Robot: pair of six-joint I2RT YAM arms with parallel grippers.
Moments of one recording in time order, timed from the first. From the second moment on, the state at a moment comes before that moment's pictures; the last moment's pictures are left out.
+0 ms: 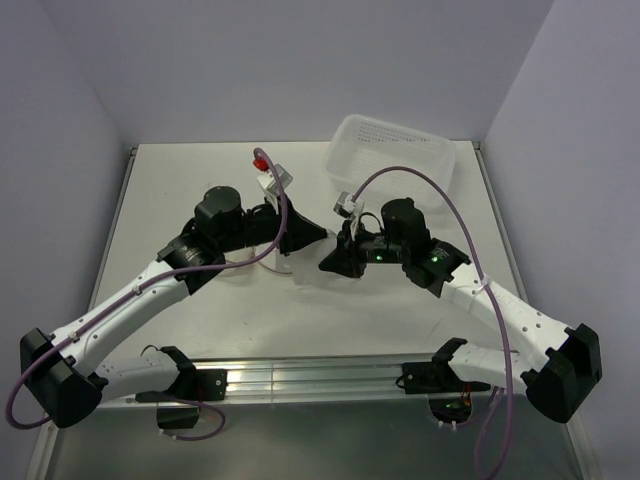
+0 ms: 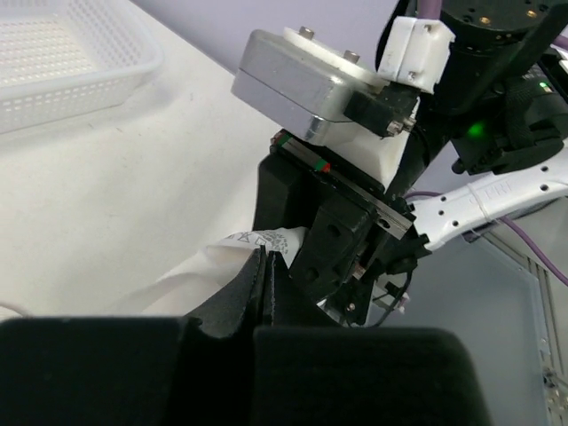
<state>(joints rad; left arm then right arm) -0.73 1.14 1.04 -0.01 0.51 -0.42 0.66 1.08 0.88 -0.24 -0.61 0.06</state>
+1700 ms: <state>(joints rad) -0.27 0.90 0.56 -0.18 -0.39 -0.78 0.79 1.65 1.15 0.52 -0.60 0.67</state>
